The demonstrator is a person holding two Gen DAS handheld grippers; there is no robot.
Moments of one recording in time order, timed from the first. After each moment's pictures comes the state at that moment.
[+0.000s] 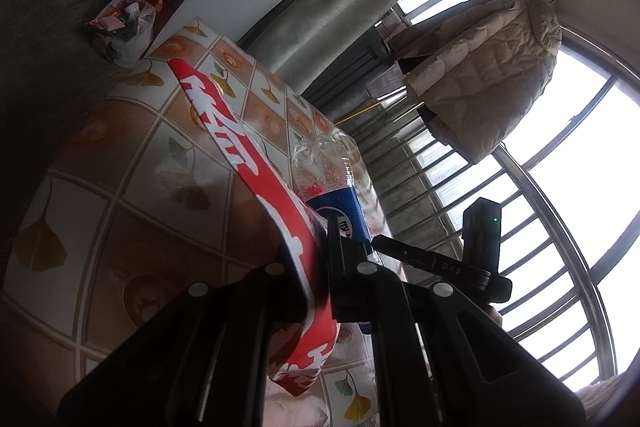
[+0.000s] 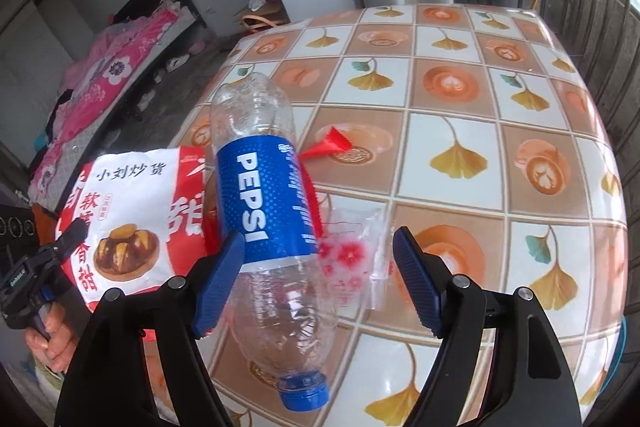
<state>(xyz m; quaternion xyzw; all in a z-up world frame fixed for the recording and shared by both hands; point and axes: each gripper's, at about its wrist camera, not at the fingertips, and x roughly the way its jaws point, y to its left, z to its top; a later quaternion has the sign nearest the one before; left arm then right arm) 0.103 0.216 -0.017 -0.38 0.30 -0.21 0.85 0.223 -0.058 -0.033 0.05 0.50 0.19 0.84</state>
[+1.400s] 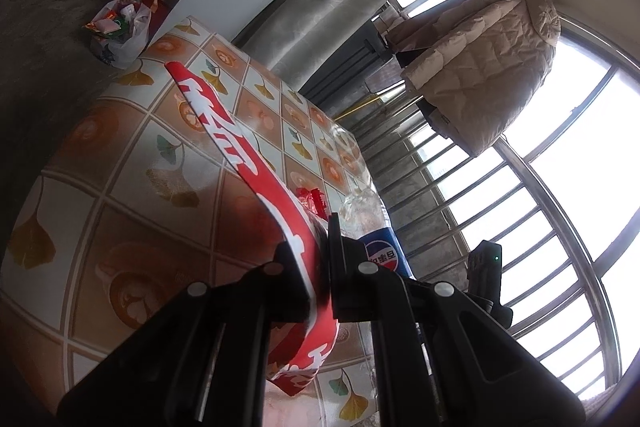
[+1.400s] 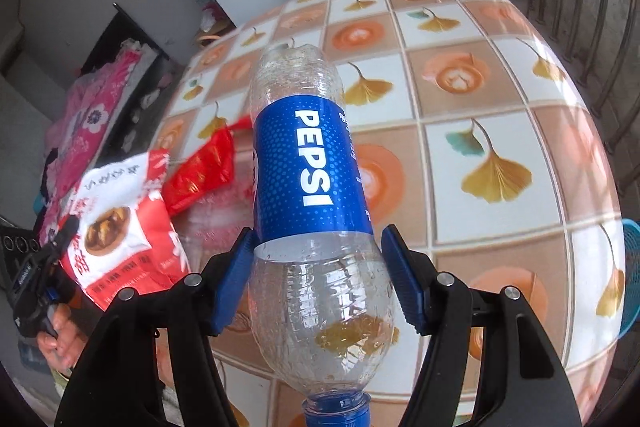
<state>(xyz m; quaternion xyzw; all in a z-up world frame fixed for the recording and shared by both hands) 0.103 0.203 -0.011 -0.37 0.30 -0.21 0.85 0.181 -0.132 -0.055 0.14 0.52 0.12 0.84</state>
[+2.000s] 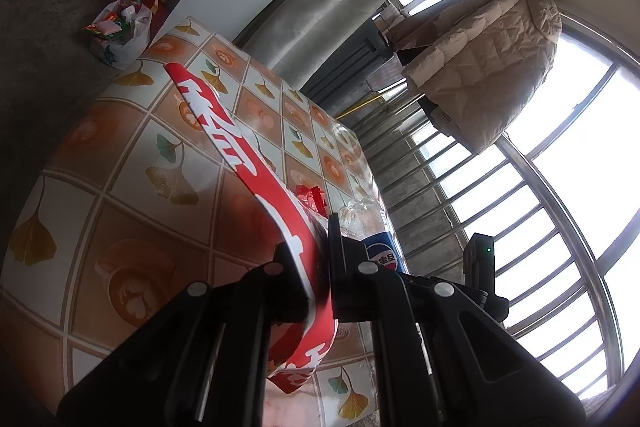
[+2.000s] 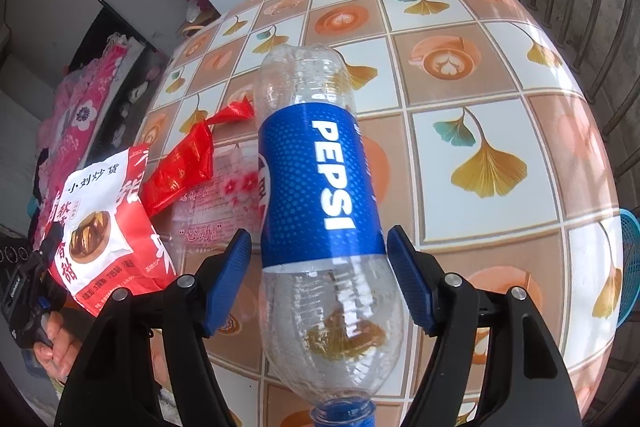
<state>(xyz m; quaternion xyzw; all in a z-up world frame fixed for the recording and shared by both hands) 0.102 0.203 -0.012 -0.37 0.30 -0.21 0.85 0.188 -0.136 -0.062 0.14 0.54 0.10 0.82</state>
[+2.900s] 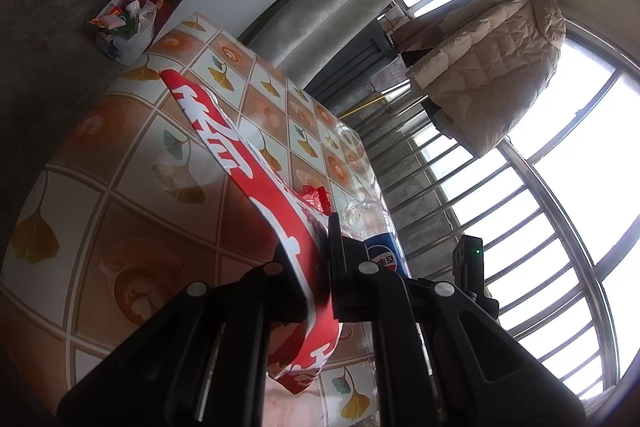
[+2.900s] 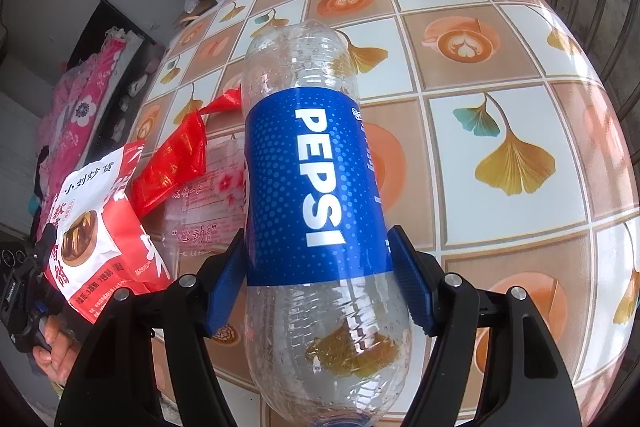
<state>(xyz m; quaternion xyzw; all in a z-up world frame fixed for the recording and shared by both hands) 0.098 0.210 -0.015 -0.37 0.31 -0.21 0.85 0.201 -0.126 -0.080 0.15 0.56 0.11 0.81</state>
